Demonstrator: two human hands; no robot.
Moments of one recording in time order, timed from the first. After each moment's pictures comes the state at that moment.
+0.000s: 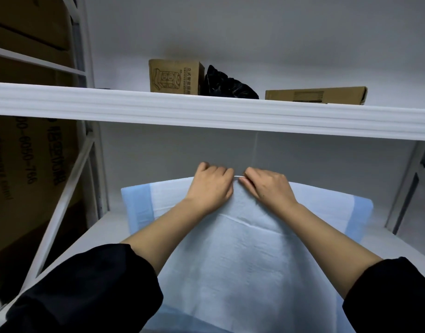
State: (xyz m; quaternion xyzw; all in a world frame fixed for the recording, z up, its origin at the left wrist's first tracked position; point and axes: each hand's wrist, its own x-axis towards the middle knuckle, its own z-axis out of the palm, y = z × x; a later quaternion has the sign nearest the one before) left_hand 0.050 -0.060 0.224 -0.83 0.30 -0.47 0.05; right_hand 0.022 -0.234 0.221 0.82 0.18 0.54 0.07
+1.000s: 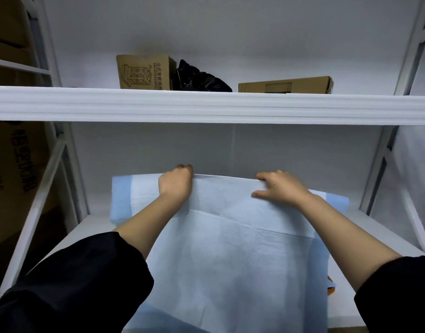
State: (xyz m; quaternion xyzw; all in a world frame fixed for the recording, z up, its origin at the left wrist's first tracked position) left_hand 0.073 -0.066 0.215 -0.95 0.14 -0.28 -0.07; right_hand -0.018 -0.311 0.232 0.99 0.02 0.17 -0.02
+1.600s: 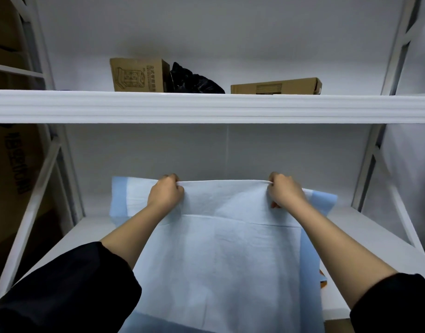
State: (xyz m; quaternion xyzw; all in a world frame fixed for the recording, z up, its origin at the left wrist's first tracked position) left_hand 0.061 -0.052 0.198 -0.94 0.11 -0.20 -0.27; right_hand -0.030 -0.315 0.217 0.94 -0.19 0.19 -0.19
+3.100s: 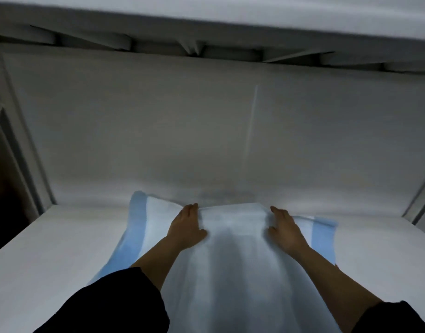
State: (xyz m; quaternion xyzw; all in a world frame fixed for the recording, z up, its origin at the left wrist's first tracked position) left_hand 0.250 -0.116 0.023 -0.96 0.19 0.00 -0.20; right_hand 0.171 -0.380 0.030 0.97 -0.11 0.08 -0.22
